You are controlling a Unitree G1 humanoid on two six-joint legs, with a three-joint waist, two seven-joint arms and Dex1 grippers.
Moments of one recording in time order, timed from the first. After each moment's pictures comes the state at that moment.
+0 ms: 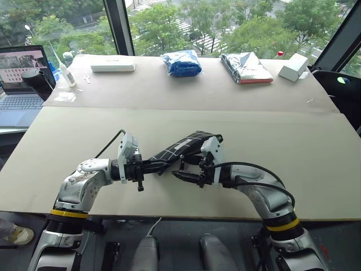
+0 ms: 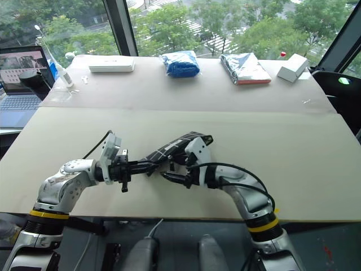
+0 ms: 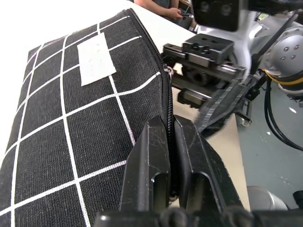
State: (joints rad) left arm -0.36 0.56 -0.02 -0.01 -0.57 0.53 -1.17; right arm -0.39 -0.34 0.23 -0.21 0.40 0.65 0.80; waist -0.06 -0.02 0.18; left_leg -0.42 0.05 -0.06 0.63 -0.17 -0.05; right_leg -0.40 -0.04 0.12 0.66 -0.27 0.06
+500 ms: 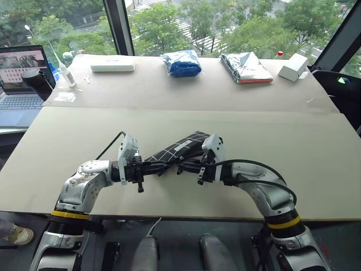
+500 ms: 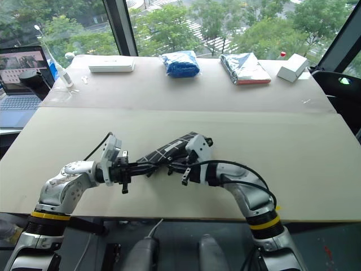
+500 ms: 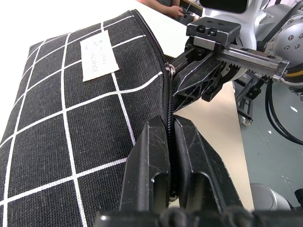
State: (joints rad) left arm -0.35 0.55 -0.02 0.00 -0.55 0.52 -1.18; right arm -0.41 -0.37 0.22 -0.20 0.41 0.64 0.81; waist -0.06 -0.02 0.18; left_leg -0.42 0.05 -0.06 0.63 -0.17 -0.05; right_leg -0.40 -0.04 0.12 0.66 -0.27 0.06
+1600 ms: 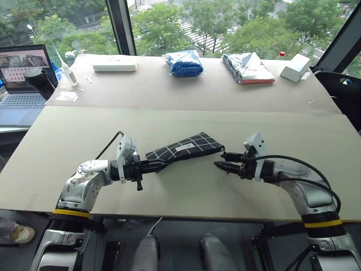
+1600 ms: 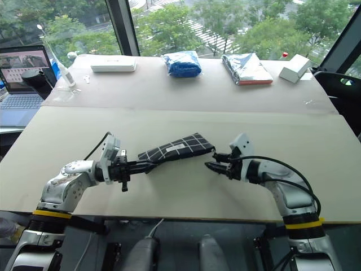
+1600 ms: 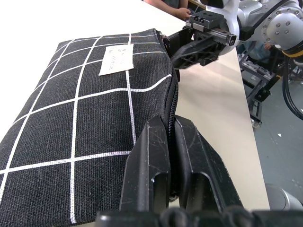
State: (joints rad) left arm -0.38 0.55 -0.03 0.08 -0.51 0.42 -1.21; right arm -0.34 -0.61 0.02 -0.06 0.46 0.60 0.92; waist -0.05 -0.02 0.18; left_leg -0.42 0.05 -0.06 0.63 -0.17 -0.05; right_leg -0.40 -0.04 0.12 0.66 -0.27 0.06
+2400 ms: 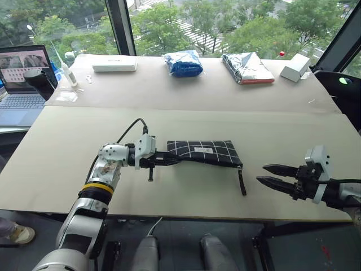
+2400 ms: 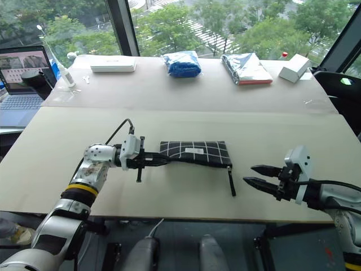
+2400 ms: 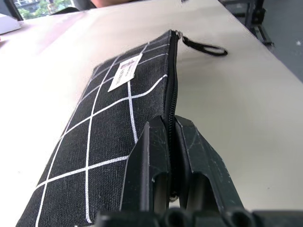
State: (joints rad) left arm -0.71 0.40 -0.16 0.74 -0.21 -0.41 -1.45; right arm 0.06 -0.79 -0.35 -0.31 0.61 0.53 1.06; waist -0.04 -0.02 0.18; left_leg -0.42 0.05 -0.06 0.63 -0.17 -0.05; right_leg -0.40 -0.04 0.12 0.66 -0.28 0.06
